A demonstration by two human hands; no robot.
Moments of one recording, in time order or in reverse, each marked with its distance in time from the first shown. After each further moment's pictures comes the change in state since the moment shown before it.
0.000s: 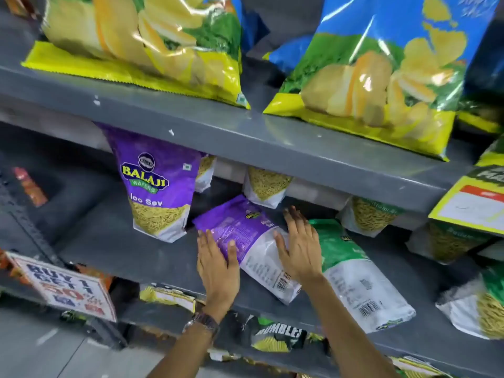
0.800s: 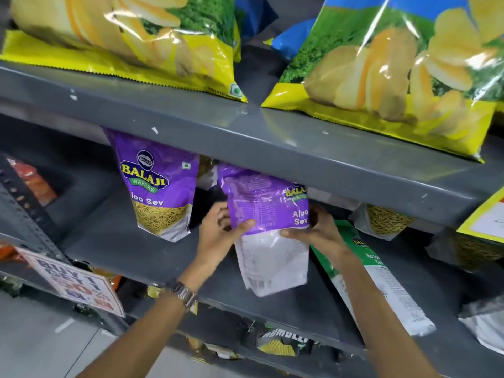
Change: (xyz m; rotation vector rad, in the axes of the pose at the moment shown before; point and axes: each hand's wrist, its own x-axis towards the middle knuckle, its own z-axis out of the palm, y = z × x) left_hand 0.049 0.046 -0.024 -0.469 -0.273 0.162; right_hand 0.048 0.032 -0.022 1.010 -0.326 0.387
